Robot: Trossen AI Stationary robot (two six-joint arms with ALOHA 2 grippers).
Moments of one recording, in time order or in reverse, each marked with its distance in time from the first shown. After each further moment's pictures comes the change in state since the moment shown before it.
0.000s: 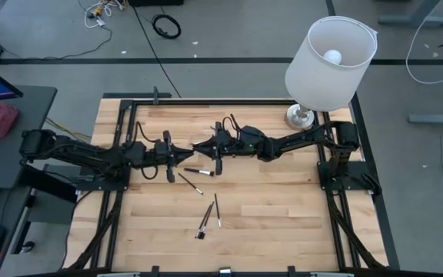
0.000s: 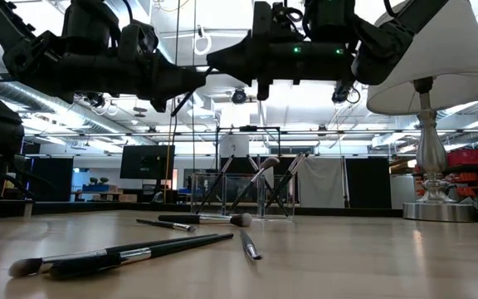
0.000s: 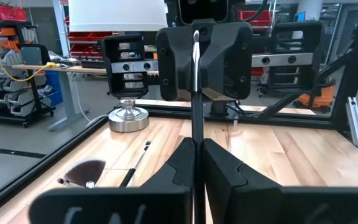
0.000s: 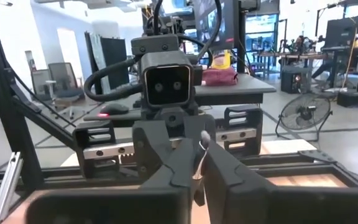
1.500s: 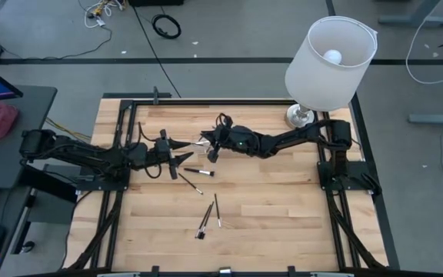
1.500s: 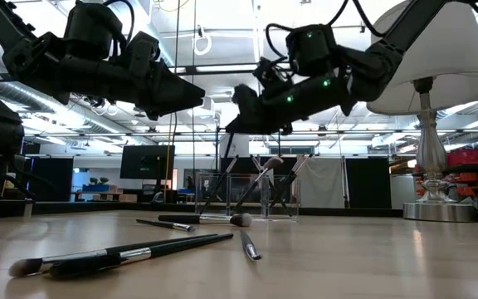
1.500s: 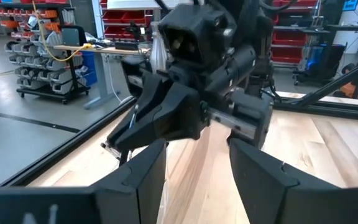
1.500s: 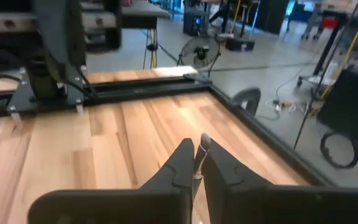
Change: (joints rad) left arm 0.000 0.000 0.001 -0.082 -0.150 -0.025; right arm -0.059 0.068 -0.002 -0.215 0.369 -0.110
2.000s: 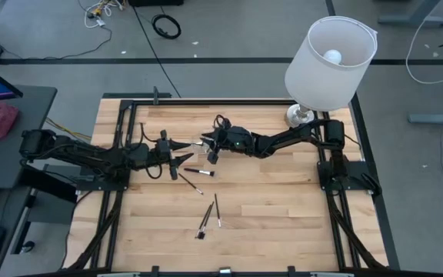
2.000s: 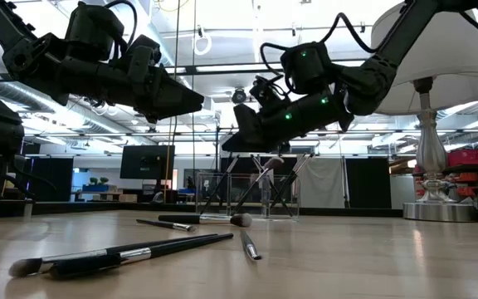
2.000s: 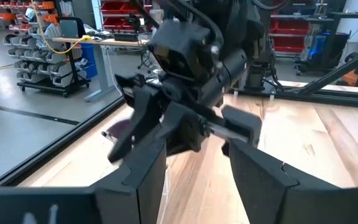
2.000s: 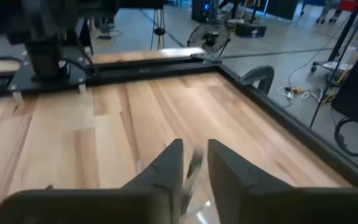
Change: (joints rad) left arm 0.000 0.000 0.000 -0.044 0.000 0.000; right arm -0.015 0.064 0.000 0.014 -0.061 0.026
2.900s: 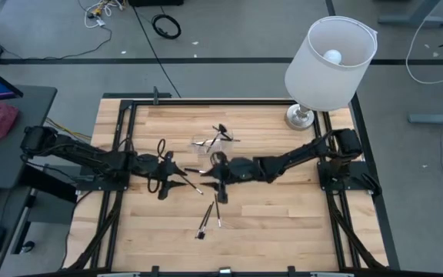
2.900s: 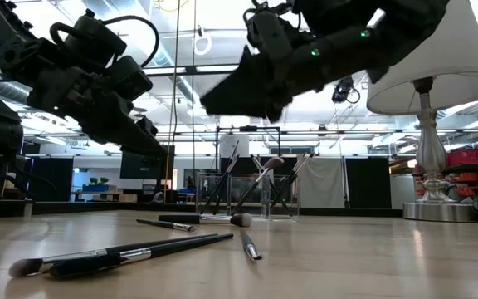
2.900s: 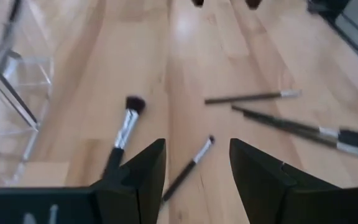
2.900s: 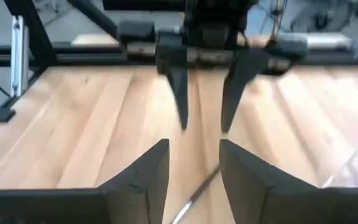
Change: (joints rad) left arm -0.113 0.000 0.000 -0.404 0.308 -0.075; right arm 0.287 -0.130 -0.001 -0.234 -0.105 0.056
